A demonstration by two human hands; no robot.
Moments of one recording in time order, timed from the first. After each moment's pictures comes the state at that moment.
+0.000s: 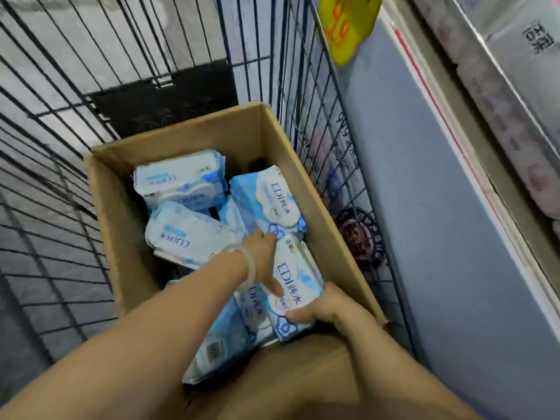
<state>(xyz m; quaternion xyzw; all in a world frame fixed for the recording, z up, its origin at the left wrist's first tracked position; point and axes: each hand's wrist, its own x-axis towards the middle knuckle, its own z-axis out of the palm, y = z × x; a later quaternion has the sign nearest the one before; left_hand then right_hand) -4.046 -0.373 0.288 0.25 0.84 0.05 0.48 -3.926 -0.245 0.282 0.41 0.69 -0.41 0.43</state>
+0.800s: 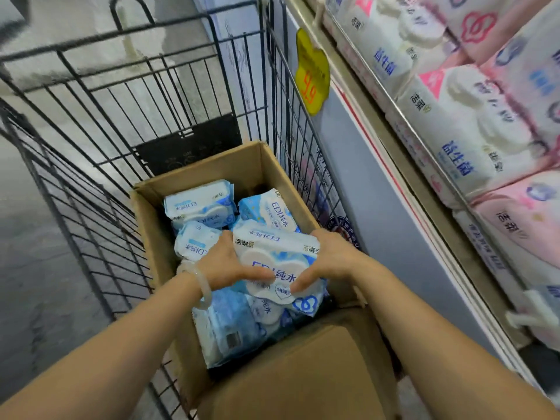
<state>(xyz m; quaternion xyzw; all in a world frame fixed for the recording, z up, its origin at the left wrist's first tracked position) -4.034 -0.450 0.369 0.04 0.82 0.42 0.40 -3.968 -0.239 0.436 0.22 0.82 -0.40 0.34</state>
